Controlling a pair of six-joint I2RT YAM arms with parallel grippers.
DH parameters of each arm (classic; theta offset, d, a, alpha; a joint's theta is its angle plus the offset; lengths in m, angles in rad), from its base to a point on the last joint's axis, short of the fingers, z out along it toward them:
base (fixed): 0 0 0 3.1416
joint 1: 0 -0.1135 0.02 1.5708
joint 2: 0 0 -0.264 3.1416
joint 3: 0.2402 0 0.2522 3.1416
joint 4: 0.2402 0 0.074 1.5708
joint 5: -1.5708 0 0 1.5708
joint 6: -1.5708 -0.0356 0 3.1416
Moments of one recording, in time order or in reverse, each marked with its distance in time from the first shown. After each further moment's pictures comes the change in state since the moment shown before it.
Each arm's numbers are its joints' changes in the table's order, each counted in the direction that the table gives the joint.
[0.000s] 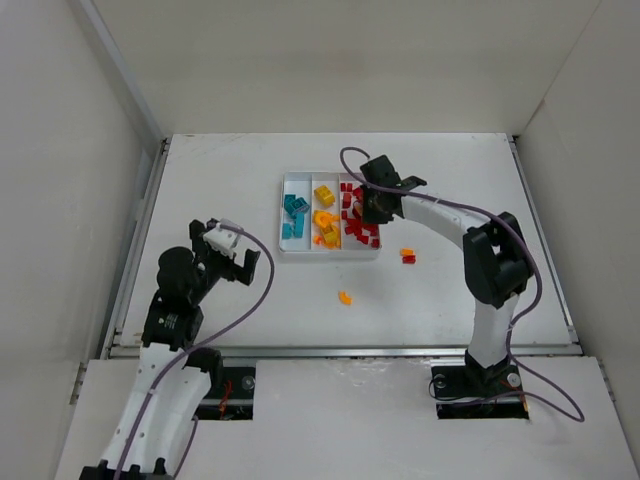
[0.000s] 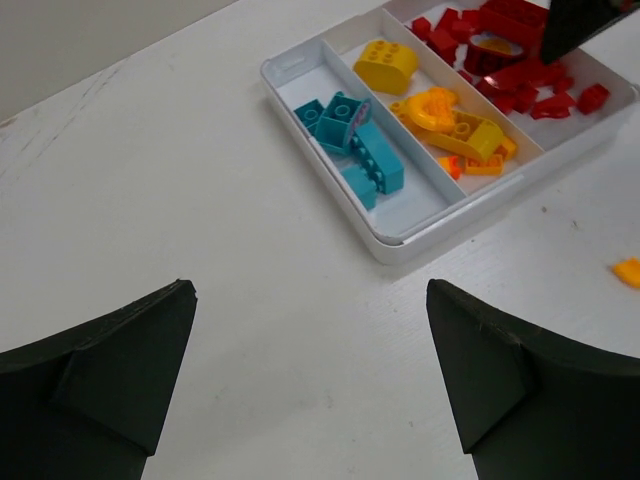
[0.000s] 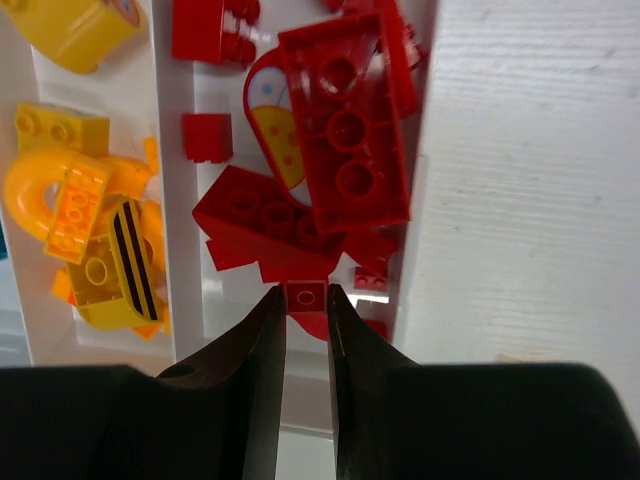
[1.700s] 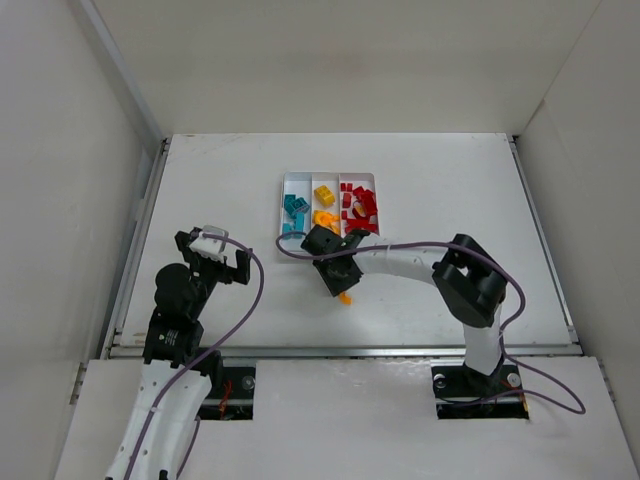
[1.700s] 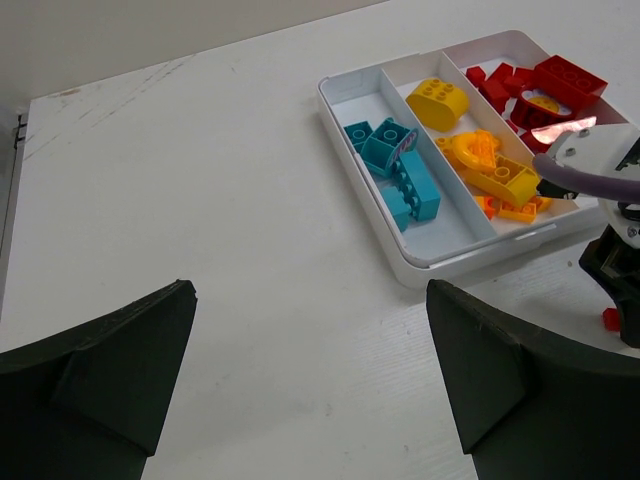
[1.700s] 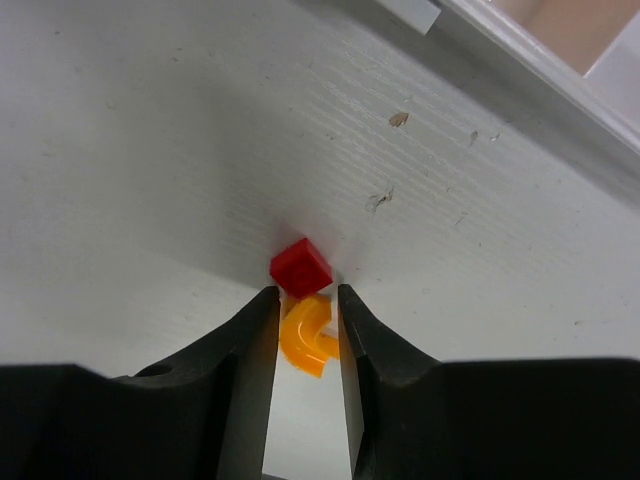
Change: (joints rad) left arm 0.000 -0.109 -0.055 -0.029 0.102 0.101; right arm -0.439 0.018 -0.127 0.168 -0.031 0.065
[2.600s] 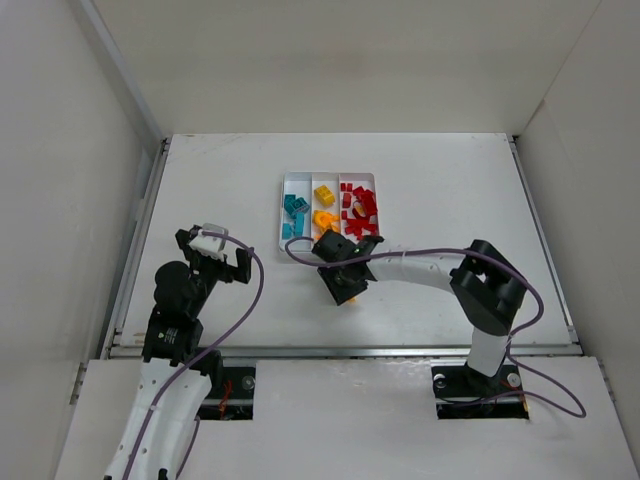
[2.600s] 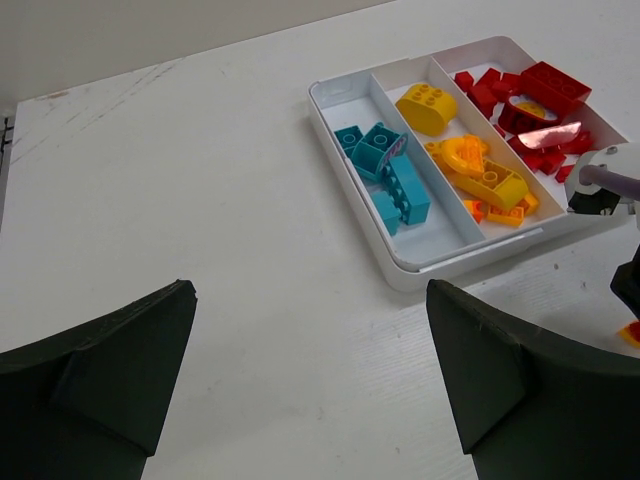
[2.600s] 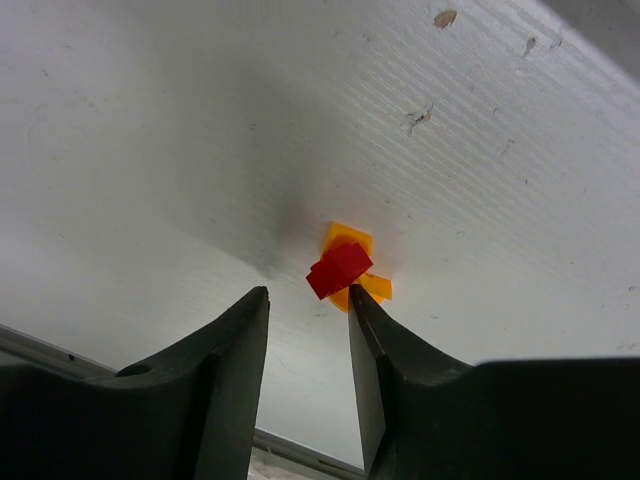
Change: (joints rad) left arm 0.000 0.018 0.018 0.000 -0.018 0.016; right arm 0.000 -0.103 -0.137 -0.050 0.097 -0.011
